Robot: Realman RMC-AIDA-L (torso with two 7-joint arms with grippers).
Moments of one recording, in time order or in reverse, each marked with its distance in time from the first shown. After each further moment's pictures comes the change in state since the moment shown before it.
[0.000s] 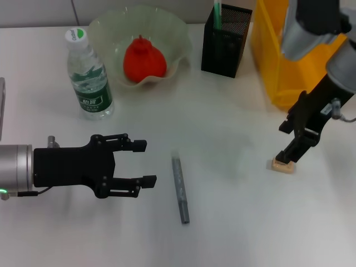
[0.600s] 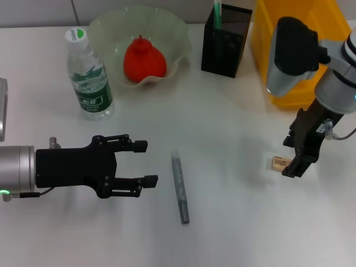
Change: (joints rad) left arm 0.003 -0.007 0.000 -0.001 0.000 -0.014 -0.010; right arm -0.016 0.019 -0.147 0.080 -0.042 0.110 0.001
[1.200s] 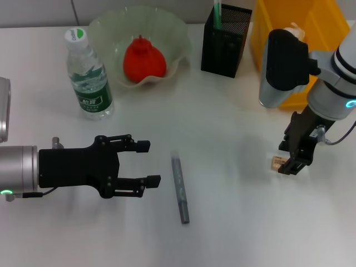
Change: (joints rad) left arm -0.003 -0.007 0.001 0.001 0.000 -0.002 -0.001; right arm -0.021 0.007 -0.083 0.022 0.019 0.088 -0.001
